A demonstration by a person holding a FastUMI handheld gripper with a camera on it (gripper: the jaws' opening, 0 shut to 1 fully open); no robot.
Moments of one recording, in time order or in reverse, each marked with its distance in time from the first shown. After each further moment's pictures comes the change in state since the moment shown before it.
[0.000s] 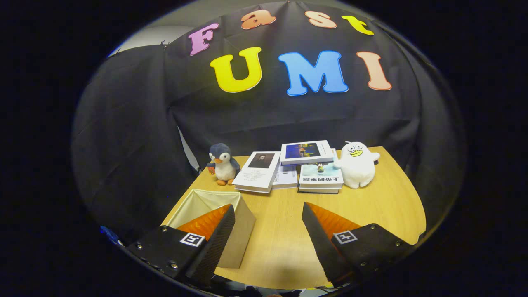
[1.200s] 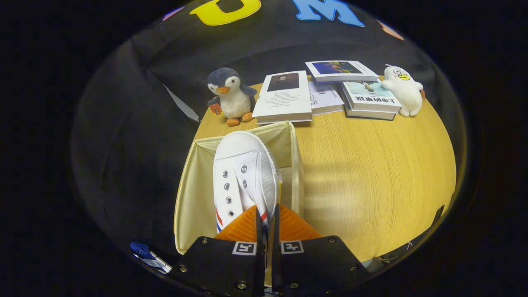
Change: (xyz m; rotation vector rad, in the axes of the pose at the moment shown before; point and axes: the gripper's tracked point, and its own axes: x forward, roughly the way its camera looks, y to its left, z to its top) arm 0.126 0.145 -0.143 0.153 0.532 0.015
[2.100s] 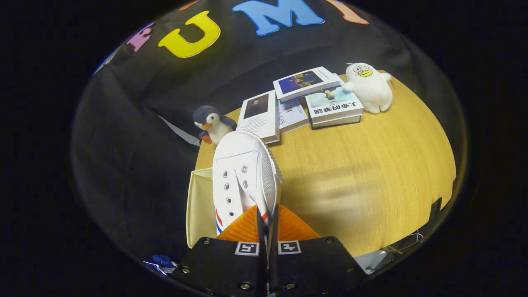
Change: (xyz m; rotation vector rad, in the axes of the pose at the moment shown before) arm -0.080 -0.068 0.035 0.160 -0.066 0.081
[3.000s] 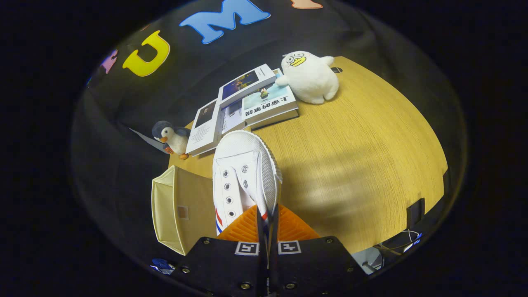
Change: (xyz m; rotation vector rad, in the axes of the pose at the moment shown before) arm -0.029 -0.162 0.006 0.114 0.001 -0.082
